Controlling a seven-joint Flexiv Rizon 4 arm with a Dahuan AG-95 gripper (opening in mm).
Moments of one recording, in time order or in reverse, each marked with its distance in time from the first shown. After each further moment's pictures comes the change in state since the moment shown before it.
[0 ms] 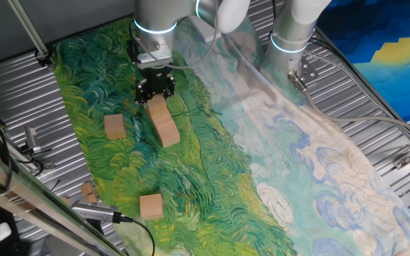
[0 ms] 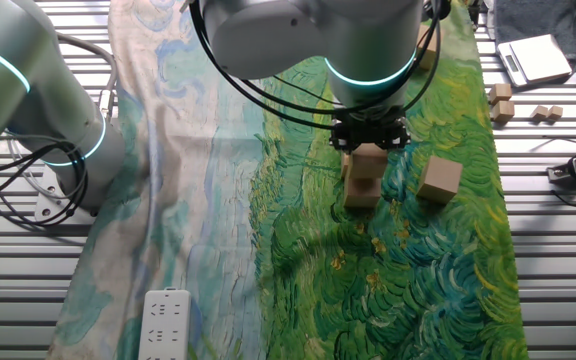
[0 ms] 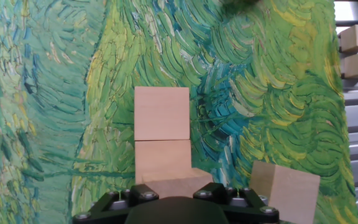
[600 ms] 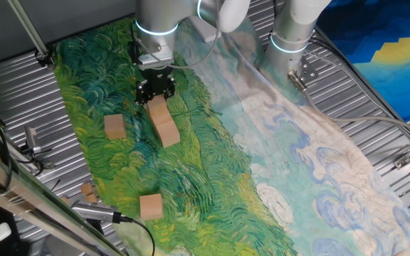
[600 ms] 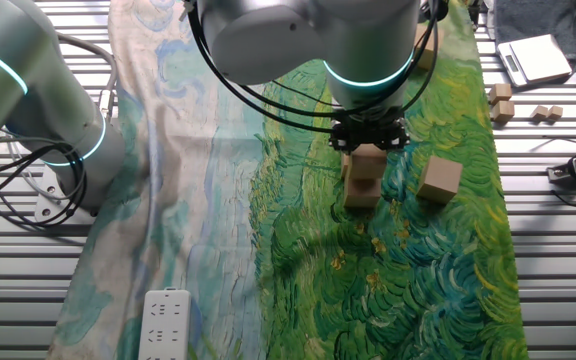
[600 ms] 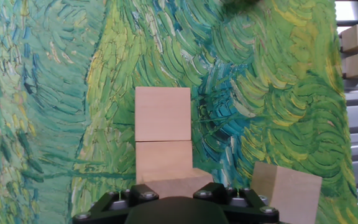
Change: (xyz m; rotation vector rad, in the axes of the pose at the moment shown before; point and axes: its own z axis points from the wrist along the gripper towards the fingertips) arm 0.000 0.000 0.003 0.006 0.000 0.002
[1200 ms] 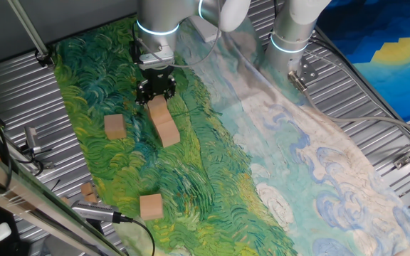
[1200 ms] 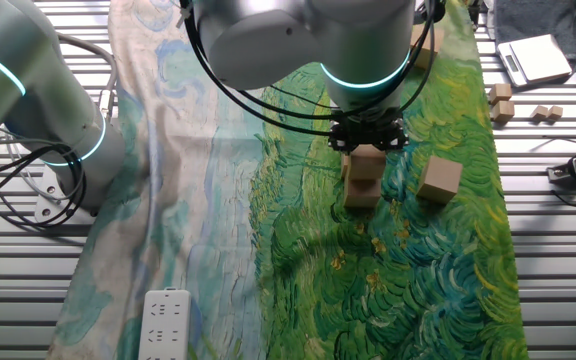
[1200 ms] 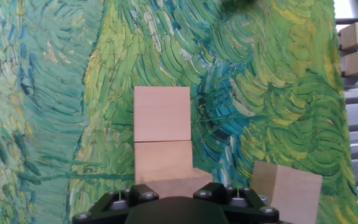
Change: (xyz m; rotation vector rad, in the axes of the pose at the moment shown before) arm 0.000 0.001 0.004 0.007 0.001 0.007
